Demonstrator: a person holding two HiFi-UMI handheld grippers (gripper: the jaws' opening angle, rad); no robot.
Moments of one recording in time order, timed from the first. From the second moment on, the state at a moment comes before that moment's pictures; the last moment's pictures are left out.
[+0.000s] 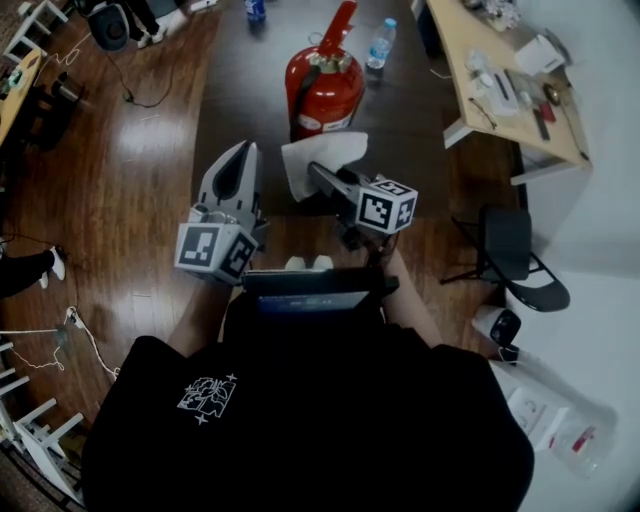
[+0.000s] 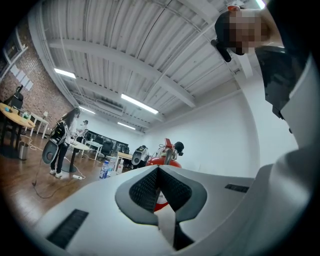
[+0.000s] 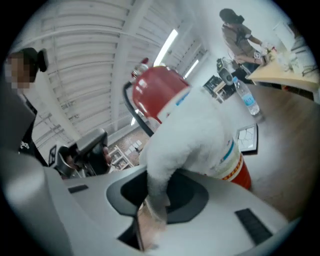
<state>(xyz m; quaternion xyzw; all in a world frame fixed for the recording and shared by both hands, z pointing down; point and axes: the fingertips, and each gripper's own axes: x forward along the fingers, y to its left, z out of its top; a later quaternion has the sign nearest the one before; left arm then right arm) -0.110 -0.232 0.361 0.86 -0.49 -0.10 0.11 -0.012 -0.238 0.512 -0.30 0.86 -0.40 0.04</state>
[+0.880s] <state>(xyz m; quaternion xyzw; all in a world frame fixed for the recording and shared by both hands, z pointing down) -0.104 -0.201 0.359 0.88 -0.46 -0.10 0.11 0.086 -0.155 0.370 -0.49 0.87 -0.06 0.03</state>
